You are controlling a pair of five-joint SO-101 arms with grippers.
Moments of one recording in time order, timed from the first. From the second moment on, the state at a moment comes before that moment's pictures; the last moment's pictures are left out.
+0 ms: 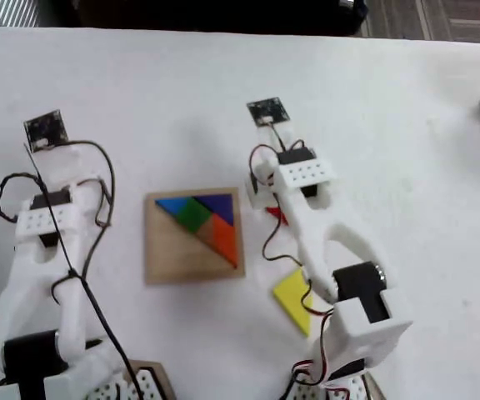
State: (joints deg) left arm -17.3 -15.3 47.4 39.6 10.9; right arm -18.5 10.7 17.1 53.7 3.5
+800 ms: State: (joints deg) left arm -17.3 -15.3 47.5 39.6 8.4; right arm -18.4 18.6 11.6 57.7 0.7
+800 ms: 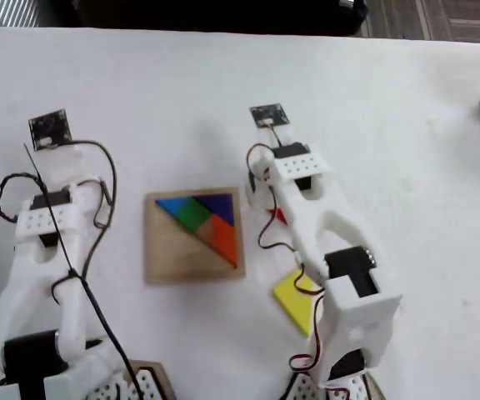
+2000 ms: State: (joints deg) left arm -17.3 -15.3 47.5 39.6 8.4; right arm -17.0 24.2 3.7 65.4 0.7
